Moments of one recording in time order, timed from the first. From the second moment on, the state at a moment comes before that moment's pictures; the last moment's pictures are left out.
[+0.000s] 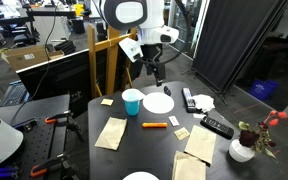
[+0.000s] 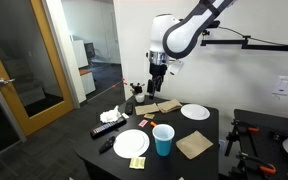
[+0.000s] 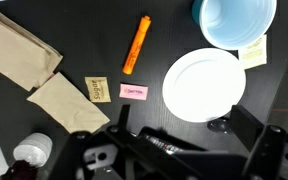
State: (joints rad) arm 0.00 0.22 0.00 -2.19 0.00 2.55 -0.01
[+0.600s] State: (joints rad) arm -0.01 0.30 -0.04 -2.17 0.00 2.55 0.16
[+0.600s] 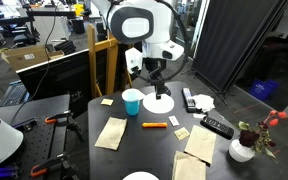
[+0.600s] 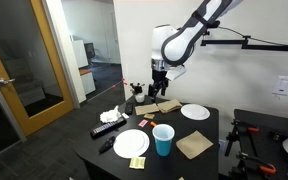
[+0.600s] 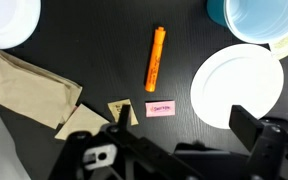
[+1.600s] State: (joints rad) arm -0.01 0.52 -0.04 -2.16 0.13 2.70 0.20
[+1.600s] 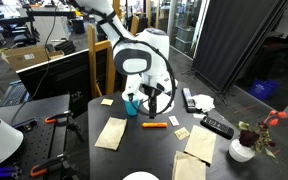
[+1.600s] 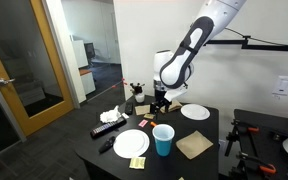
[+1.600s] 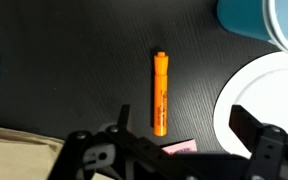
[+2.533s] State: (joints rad) arm -0.04 0.69 -0.04 -2.02 0.14 2.75 0.20
